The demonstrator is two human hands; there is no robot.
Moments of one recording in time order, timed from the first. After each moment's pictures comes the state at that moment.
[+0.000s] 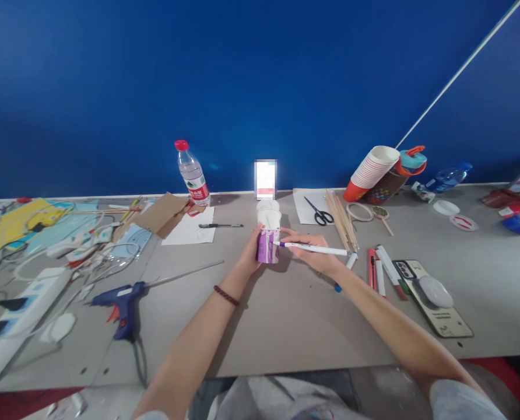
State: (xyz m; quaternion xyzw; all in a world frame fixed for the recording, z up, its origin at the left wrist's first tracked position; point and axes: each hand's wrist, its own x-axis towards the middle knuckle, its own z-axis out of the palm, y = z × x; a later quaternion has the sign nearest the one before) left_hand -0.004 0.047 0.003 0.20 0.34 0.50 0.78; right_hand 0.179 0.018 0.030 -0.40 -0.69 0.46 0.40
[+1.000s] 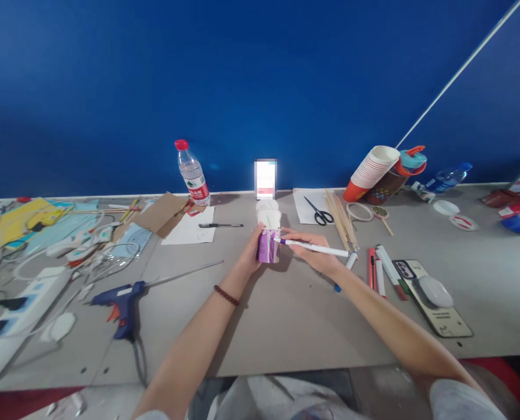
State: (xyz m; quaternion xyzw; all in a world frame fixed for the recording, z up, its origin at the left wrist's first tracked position) left_hand -0.004 0.047 -0.002 0.22 0.33 0.50 0.77; right_hand 0.176 0.015 0.037 -0.43 -0.68 0.44 0.41
